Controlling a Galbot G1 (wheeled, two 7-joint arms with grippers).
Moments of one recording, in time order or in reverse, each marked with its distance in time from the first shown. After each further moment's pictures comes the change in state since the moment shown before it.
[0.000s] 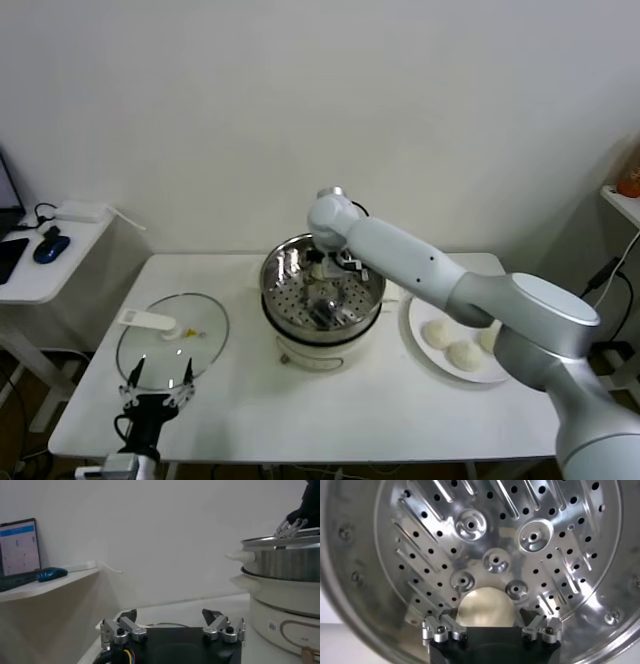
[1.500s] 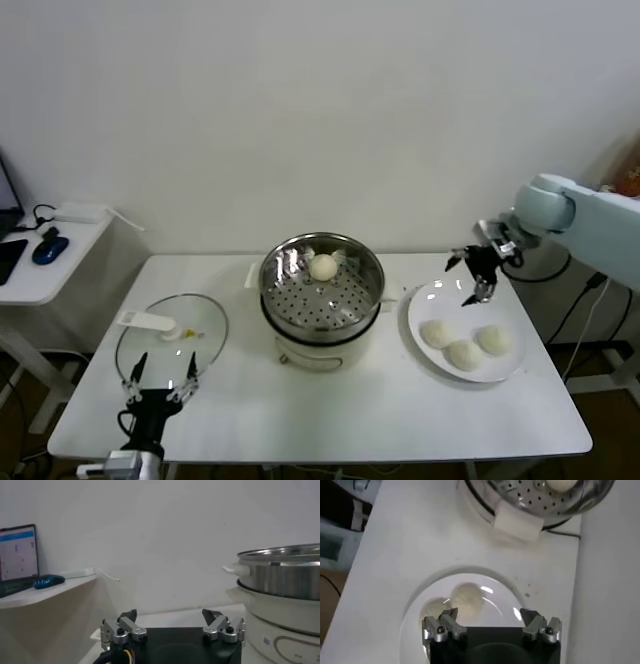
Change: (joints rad) left arm 0.010 0.005 0.030 -0.046 -0.023 0.012 -0.030; right arm 0.273 -0.729 -0.480 0.239 1.283 -0.818 -0.012
